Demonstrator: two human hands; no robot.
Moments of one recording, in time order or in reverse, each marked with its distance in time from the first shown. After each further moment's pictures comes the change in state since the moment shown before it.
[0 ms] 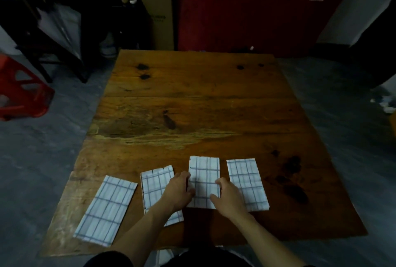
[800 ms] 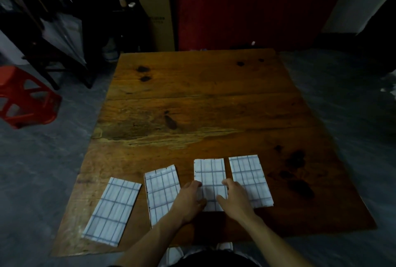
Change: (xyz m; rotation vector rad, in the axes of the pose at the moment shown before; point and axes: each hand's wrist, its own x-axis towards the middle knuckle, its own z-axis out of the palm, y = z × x) left_hand -0.024 0.016 0.025 0.009 -0.024 0.000; right_hand -0.005 0.016 0.002 0.045 0.024 0.016
